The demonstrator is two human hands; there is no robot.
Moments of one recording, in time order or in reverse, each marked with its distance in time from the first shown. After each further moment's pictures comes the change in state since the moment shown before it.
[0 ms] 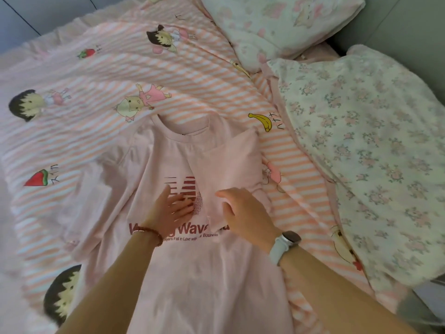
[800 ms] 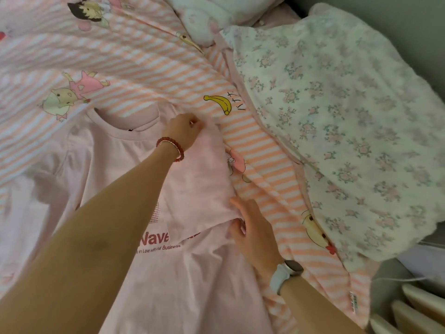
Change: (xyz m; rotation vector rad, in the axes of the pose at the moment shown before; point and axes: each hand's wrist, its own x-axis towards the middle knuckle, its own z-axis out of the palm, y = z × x) left_hand 0.090 0.070 0.183 1.294 0.119 0.813; right_hand -0.058 0.088 0.027 0.216 0.355 0.157
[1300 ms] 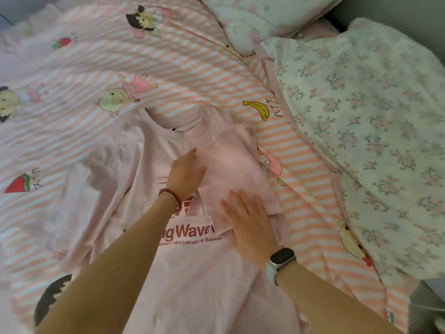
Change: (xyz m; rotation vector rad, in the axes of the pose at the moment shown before) left_hand -0.092 -0.100 -0.016 -0.035 -0.015 -0.050; right_hand 0.019 -0.027 0.059 -0.728 -0.235 -0.322
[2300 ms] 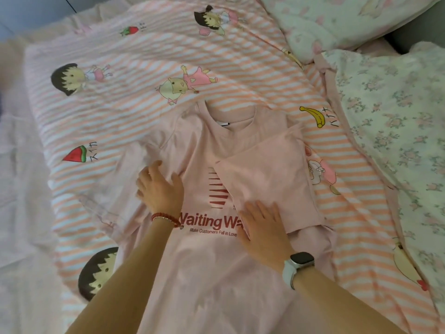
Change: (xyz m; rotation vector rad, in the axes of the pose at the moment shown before) left_hand -0.075 -0.092 -0.067 -0.001 0.673 -0.438; right_hand 0.024 -0.080 -0.014 0.054 -0.348 0.006
